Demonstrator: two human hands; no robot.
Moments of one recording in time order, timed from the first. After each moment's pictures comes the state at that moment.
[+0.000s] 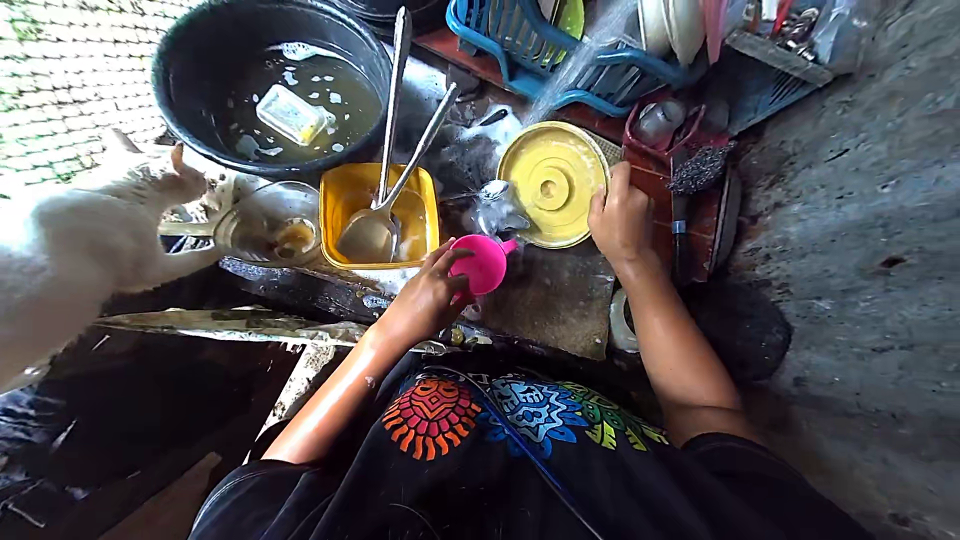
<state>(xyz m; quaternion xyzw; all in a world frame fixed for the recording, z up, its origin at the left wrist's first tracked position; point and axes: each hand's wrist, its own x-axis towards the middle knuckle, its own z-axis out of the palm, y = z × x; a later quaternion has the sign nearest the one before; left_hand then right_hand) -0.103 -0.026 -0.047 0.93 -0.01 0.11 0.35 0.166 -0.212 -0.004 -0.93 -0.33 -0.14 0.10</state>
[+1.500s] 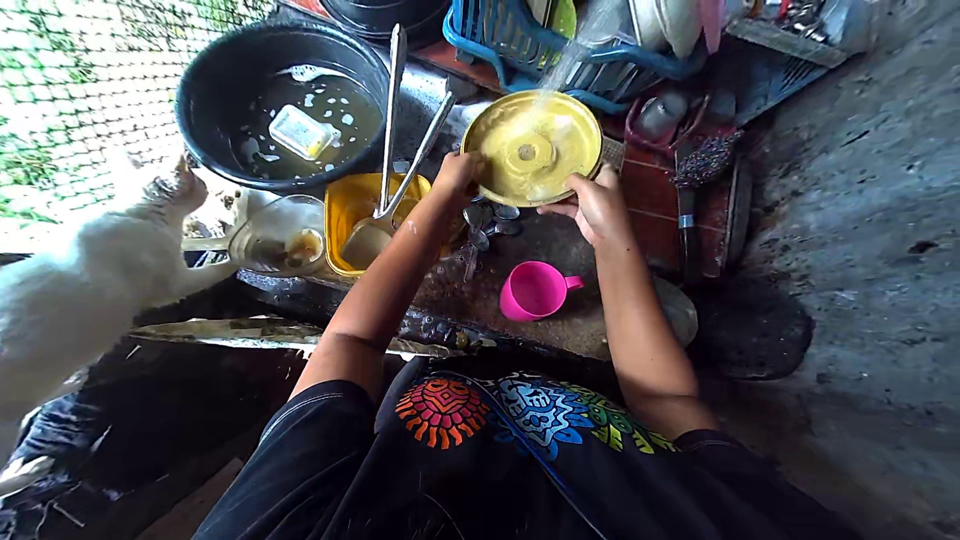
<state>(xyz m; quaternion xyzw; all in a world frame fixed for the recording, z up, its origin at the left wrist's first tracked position) 0.074 0.018 -0.014 0.50 0.34 0.08 0.79 0.151 -0.168 0.008 -0.70 -0.07 0.23 0.67</state>
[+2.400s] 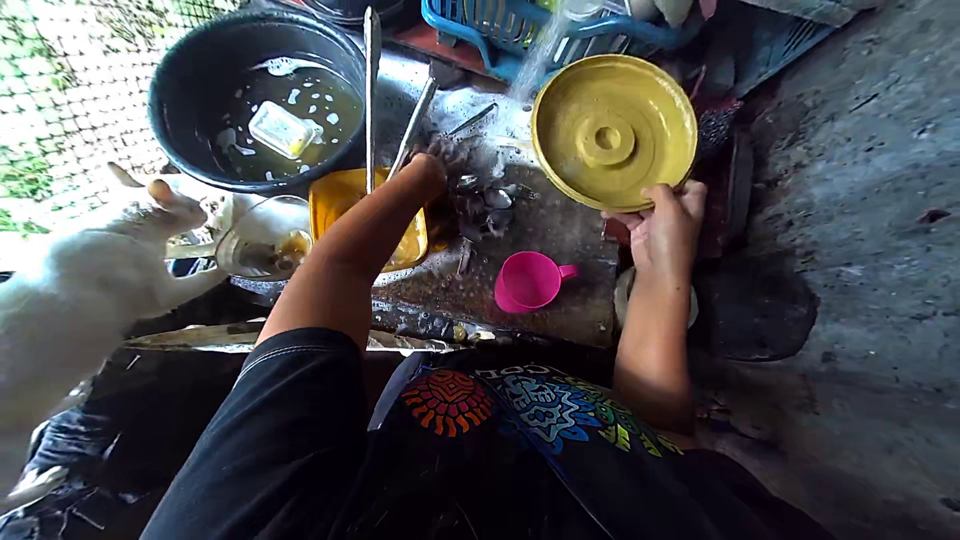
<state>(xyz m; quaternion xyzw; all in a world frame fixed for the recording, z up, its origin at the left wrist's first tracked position) 0.095 0.060 -0.055 0.96 0.07 -0.27 -0.02 0.138 -0.247 0.021 -0.69 0.02 0.03 0.72</state>
